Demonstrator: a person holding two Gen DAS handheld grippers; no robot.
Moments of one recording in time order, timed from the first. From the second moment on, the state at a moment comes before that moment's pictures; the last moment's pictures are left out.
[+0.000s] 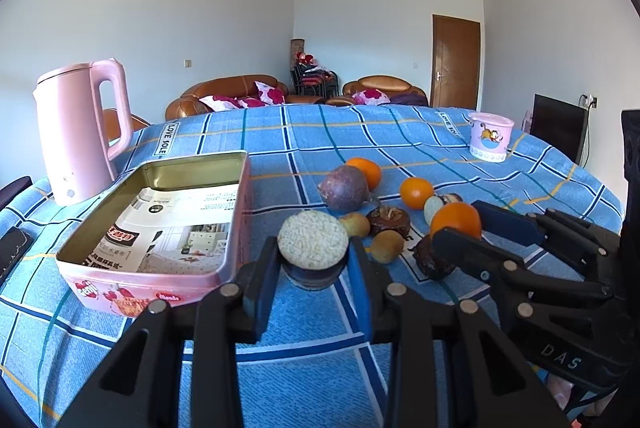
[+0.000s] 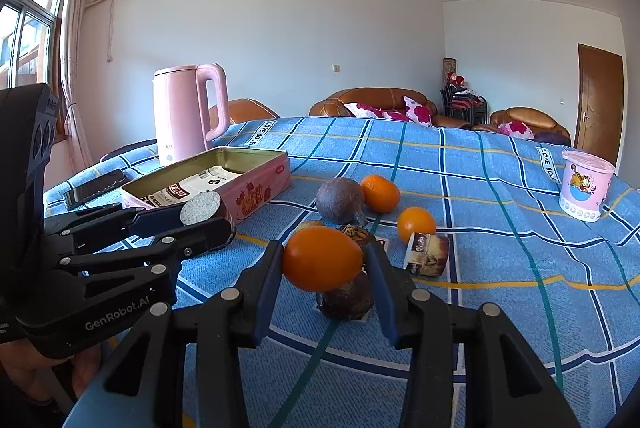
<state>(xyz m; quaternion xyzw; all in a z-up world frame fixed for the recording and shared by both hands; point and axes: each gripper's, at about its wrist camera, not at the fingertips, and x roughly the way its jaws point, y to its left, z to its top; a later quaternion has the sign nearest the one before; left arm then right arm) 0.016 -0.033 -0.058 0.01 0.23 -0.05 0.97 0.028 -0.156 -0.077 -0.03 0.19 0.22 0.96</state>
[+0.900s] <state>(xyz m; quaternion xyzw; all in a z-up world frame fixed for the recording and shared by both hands) 0.001 -0.020 -0.031 0.02 0.19 -0.02 0.98 0.018 -0.153 -0.054 -0.04 0.16 0.23 0.96</state>
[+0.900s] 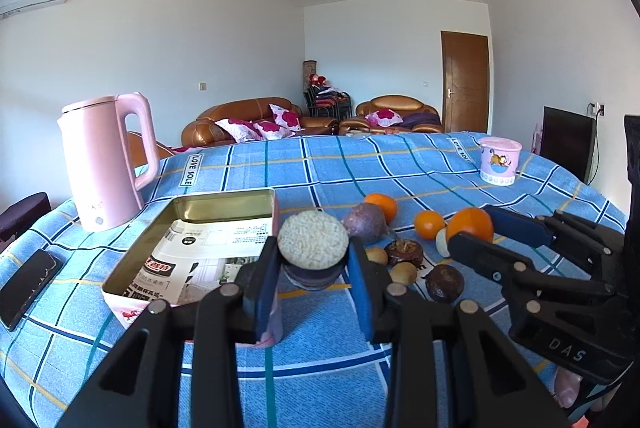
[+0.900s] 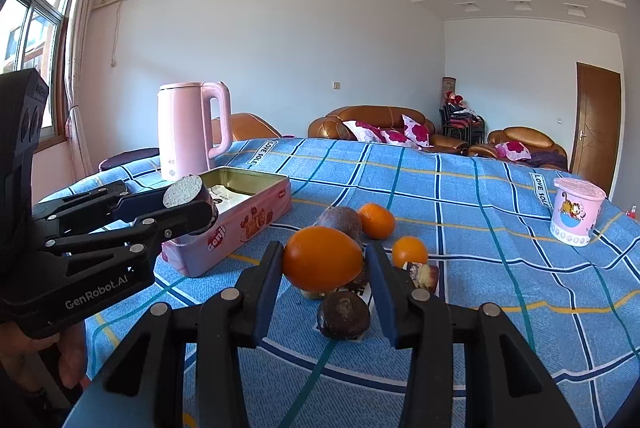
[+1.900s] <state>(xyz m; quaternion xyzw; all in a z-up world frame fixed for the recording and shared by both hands) 0.036 0.056 -0.021 0.00 0.22 0.05 0.98 0.073 -0.080 -0.002 -0.08 0.17 0.29 0.94</state>
